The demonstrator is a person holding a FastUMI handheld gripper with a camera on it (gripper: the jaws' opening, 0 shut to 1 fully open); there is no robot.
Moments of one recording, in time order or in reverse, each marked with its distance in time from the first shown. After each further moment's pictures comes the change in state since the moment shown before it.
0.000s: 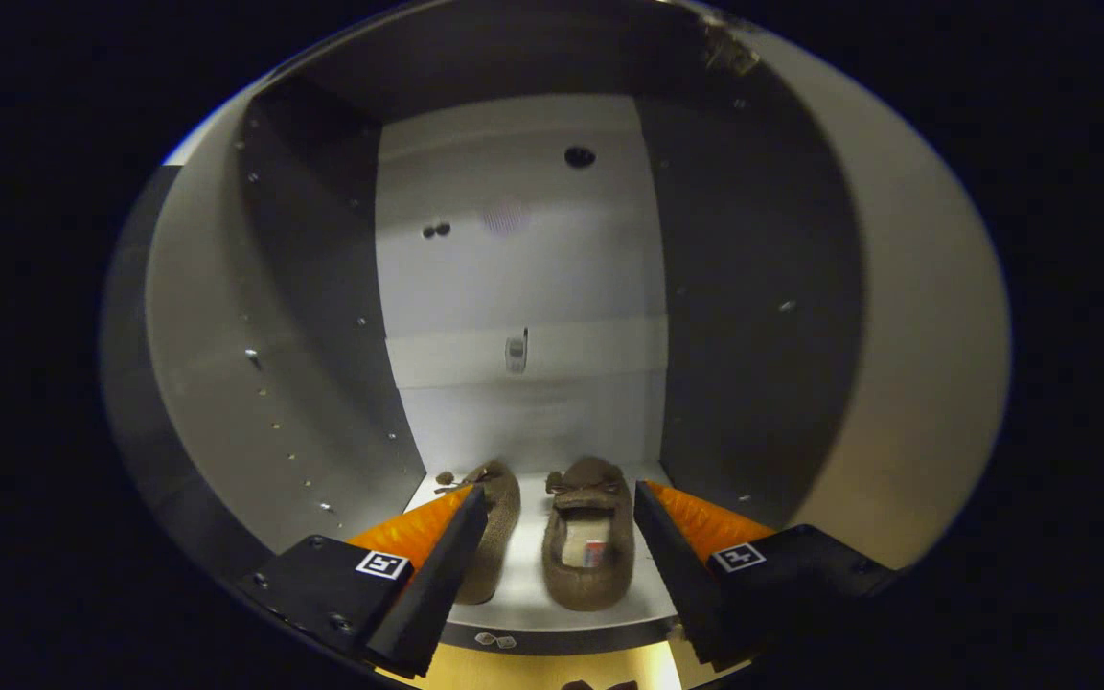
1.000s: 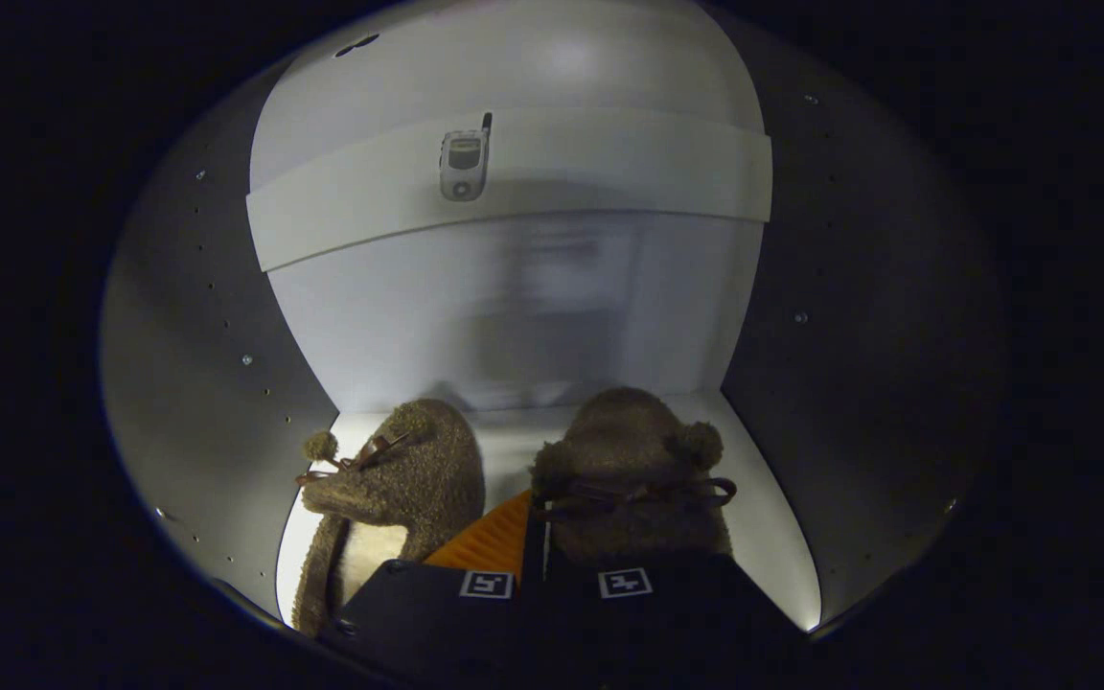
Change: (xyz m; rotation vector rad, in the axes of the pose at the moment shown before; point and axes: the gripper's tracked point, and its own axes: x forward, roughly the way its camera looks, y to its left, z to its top) arm 0.192 0.003 -0.145 0.003 0.415 -0.060
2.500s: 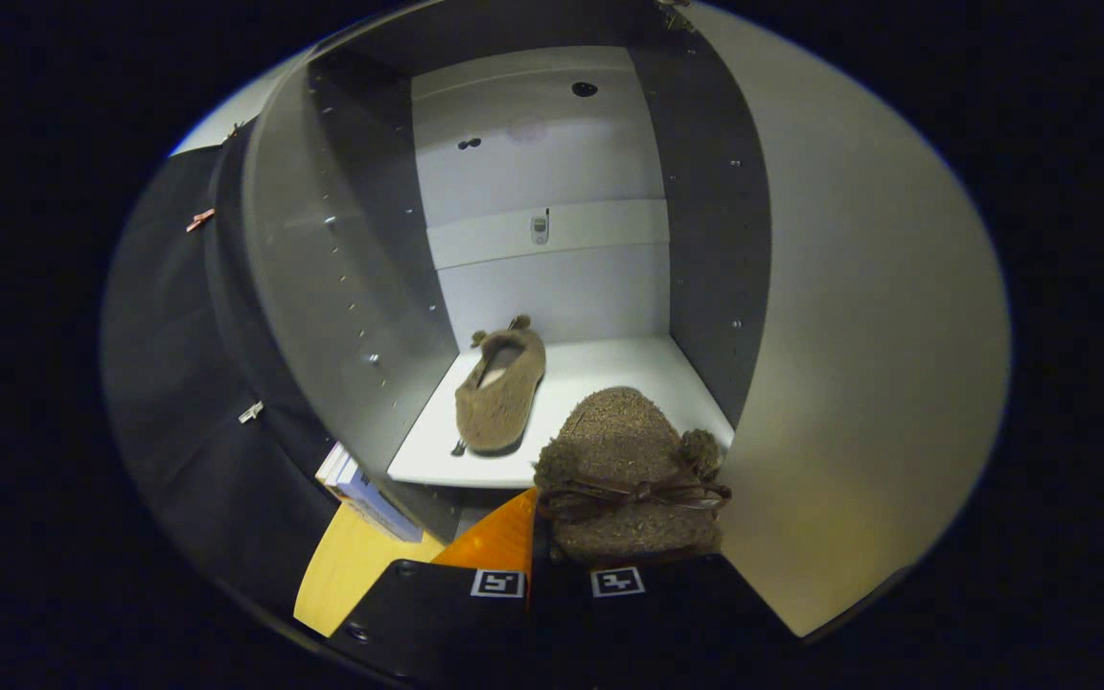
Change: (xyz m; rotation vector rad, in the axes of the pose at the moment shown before) arm -0.231 -0.012 -0.057 0.033 -0.114 0.103
